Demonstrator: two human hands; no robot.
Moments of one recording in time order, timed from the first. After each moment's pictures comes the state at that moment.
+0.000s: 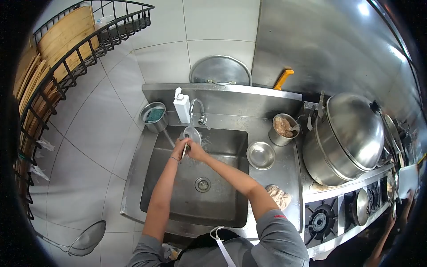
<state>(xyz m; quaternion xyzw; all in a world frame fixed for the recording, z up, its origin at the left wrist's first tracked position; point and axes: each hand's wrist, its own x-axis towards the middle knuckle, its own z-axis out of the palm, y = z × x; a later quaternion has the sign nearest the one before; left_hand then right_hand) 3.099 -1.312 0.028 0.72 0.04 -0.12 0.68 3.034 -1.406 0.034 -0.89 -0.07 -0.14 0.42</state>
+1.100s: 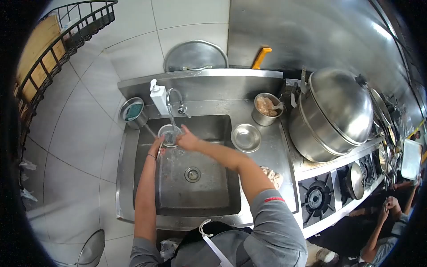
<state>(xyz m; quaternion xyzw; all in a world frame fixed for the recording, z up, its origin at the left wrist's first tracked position) 3.111 -1.262 0.015 0.66 0.00 -0.36 0.66 3.015 -1.440 0.047 -0.96 -0.25 -0.09 -0.03</state>
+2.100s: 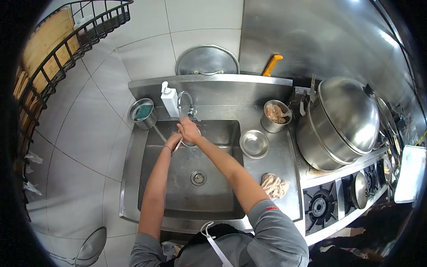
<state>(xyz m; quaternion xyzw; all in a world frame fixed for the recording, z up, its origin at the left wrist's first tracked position) 3.108 -1.315 0.058 0.79 -0.07 -0.33 0.52 3.065 -1.429 0.069 -0.91 -0.04 -0.25 0.33</state>
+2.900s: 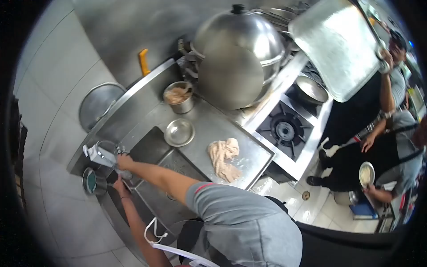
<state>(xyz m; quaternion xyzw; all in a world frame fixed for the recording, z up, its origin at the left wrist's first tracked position) 3.146 -1.297 -0.022 0.70 -0.02 -0.17 0.69 3.075 -1.433 0.077 -0.86 0.27 -0.07 0.43</state>
